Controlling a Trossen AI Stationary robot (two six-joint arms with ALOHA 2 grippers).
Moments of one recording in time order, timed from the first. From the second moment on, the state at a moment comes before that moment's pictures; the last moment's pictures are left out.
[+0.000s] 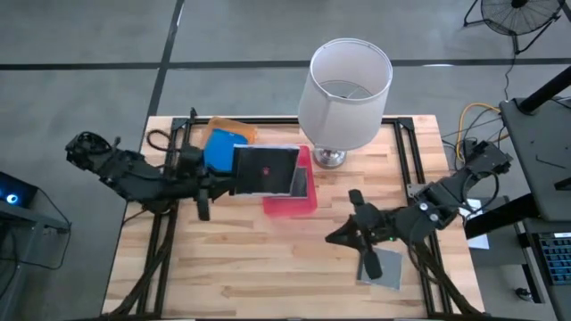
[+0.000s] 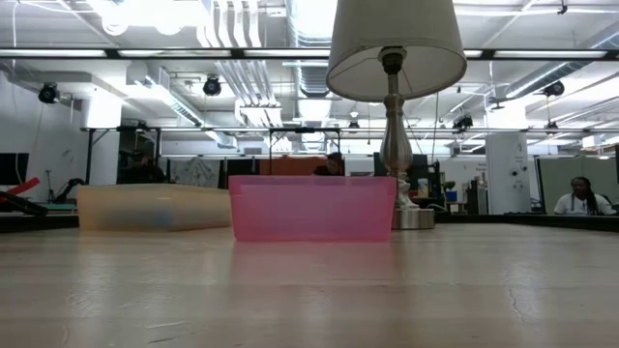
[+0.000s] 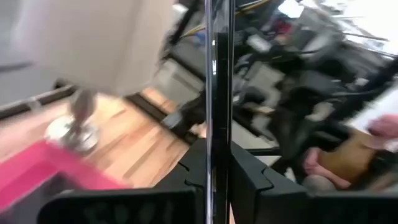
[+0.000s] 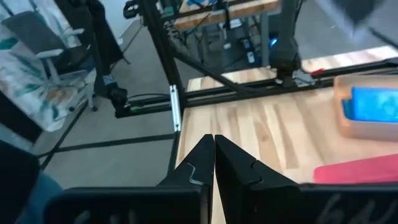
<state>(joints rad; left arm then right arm) -0.51 1.16 1.57 -0.63 -0.73 -0.74 0.61 1.36 1.47 -0.46 0.42 0.46</state>
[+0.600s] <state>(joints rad) -0.31 1.09 1.15 -0.53 -0.63 -1.15 0.67 1.35 1.47 -0.48 0.54 0.46</state>
